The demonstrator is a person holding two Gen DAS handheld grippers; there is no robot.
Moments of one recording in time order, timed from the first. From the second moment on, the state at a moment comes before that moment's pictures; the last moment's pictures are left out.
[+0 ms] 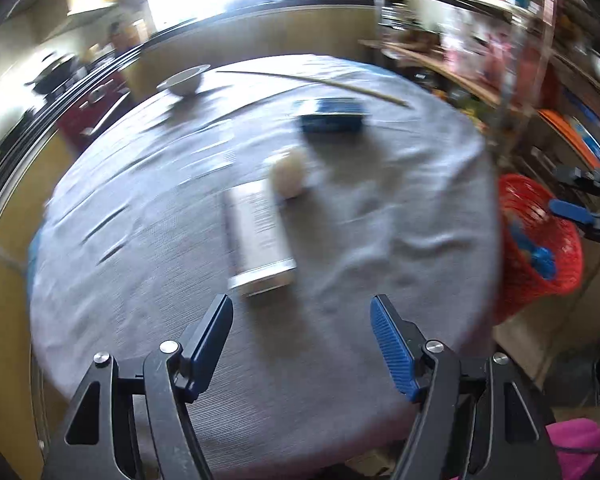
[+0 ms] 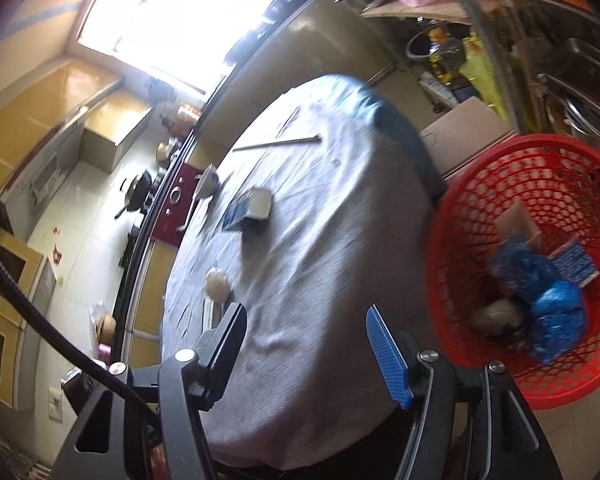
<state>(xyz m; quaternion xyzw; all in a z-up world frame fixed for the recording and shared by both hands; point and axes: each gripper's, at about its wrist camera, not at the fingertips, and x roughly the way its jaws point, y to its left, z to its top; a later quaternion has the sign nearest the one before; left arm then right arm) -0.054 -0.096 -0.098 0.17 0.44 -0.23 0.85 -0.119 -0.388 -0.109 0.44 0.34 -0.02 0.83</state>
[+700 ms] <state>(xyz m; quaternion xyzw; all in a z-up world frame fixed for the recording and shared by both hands) -0.016 -0.009 -0.111 0.10 0.46 -0.14 0.87 -0.063 -0.300 -0.119 0.39 0.41 0.06 0.82</state>
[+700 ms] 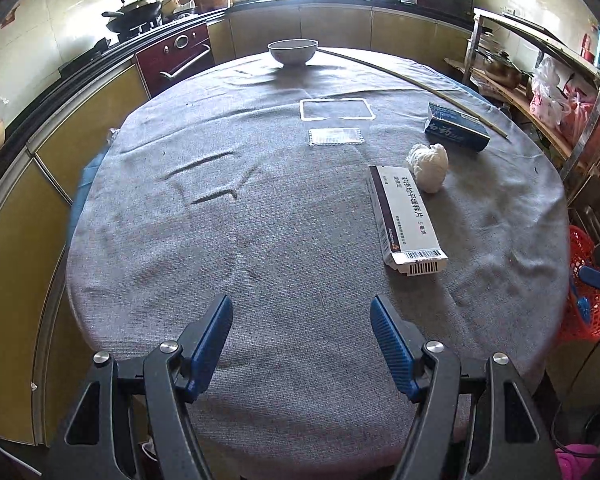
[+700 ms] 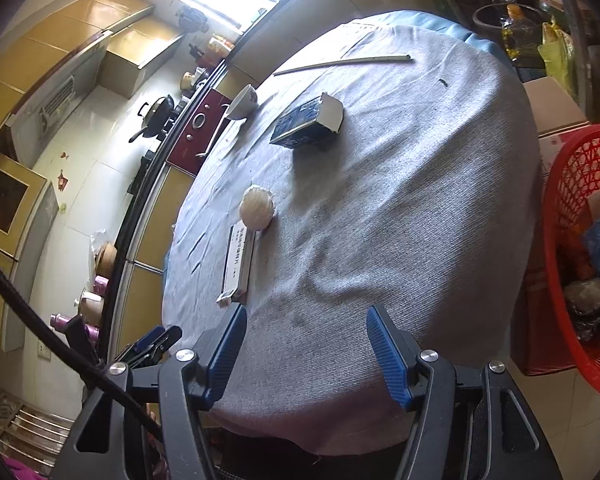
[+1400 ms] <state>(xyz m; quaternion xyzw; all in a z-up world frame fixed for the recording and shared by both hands) 0.001 0.067 -0.104 0.08 0.45 -0.05 0.89 0.081 -0.160 -0.109 0.25 0.50 0.13 0.82</state>
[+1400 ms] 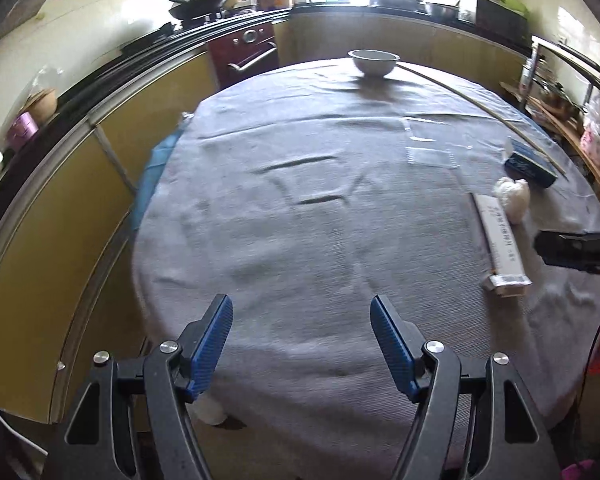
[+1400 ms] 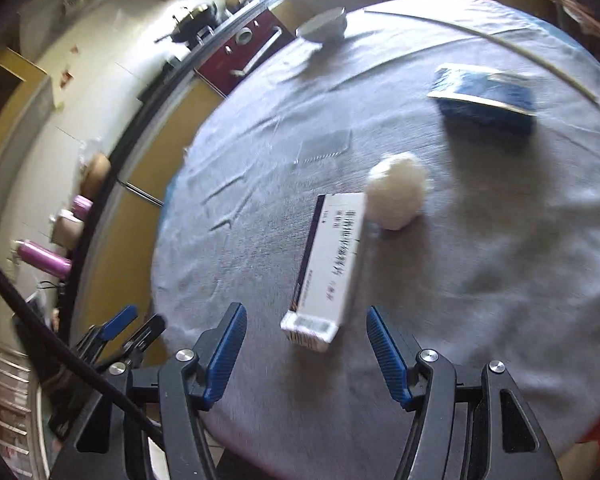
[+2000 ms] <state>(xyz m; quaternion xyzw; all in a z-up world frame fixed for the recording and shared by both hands) 0.055 0.088 -0.084 0.08 0.40 -0.12 0.90 0.129 -0.090 -0.135 0.06 0.53 0.04 0.84</state>
